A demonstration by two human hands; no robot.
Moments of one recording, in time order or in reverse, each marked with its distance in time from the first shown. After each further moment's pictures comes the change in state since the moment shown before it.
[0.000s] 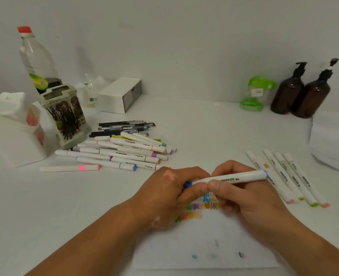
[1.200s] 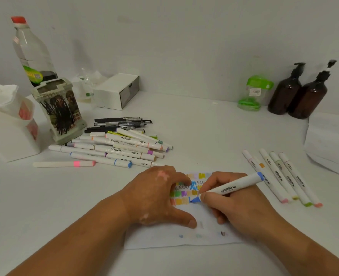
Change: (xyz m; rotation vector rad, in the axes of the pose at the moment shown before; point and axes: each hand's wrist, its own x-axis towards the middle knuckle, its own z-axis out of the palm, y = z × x) left_hand 0.000 -0.012 -0.004 0.316 -0.287 -0.220; right_hand -0.002 -0.001 0.001 -0.384 -0.017 0.155
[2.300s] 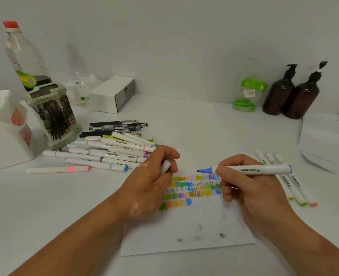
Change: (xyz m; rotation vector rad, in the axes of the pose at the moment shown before) left_hand 0.001 -0.006 -0.003 -0.713 0.270 -0.025; right_hand 0.010 0.004 -0.016 0.529 0.185 -0.123
